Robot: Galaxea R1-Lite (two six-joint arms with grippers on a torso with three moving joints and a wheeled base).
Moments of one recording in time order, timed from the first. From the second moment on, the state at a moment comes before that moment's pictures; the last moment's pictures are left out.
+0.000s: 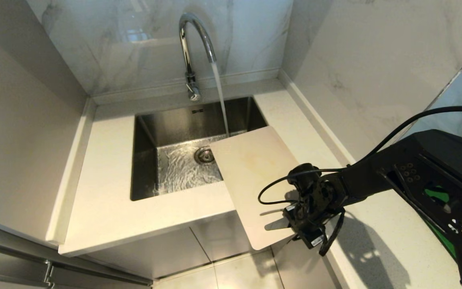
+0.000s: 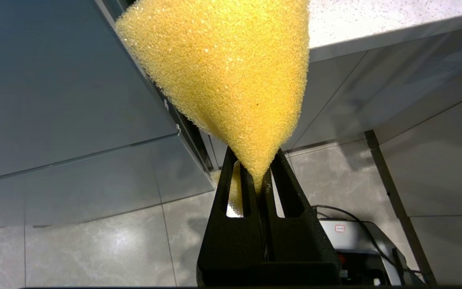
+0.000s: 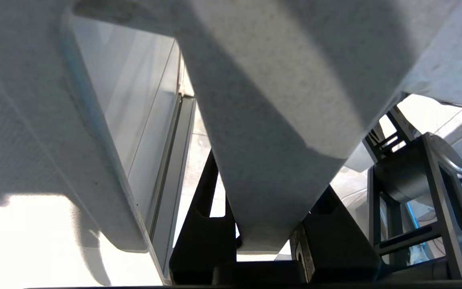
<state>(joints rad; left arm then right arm) 0.01 0.00 -0.13 0.32 0.00 0.00 0.30 2.19 -1.32 0.25 0.05 1.33</state>
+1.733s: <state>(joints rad) 0.01 0.00 -0.13 0.32 0.00 0.00 0.36 1.72 -1.28 0.52 -0.03 1.26</state>
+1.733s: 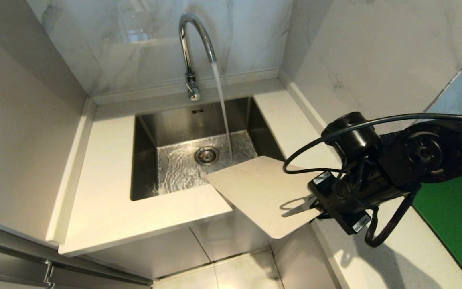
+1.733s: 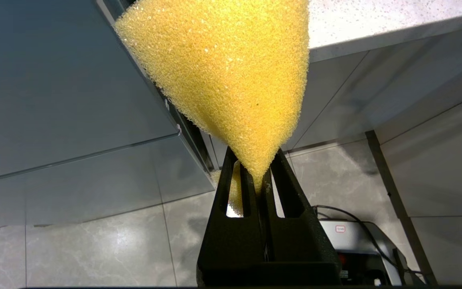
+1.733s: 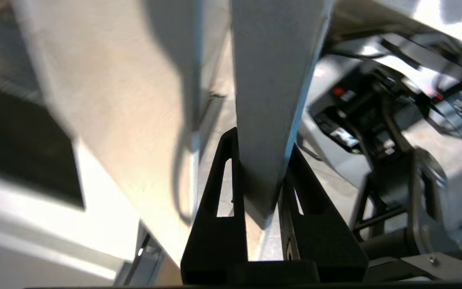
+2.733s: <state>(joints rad) 0.01 0.00 -0.13 0.32 0.00 0.00 0.39 1.64 -1.49 0.52 -0.11 0.73</state>
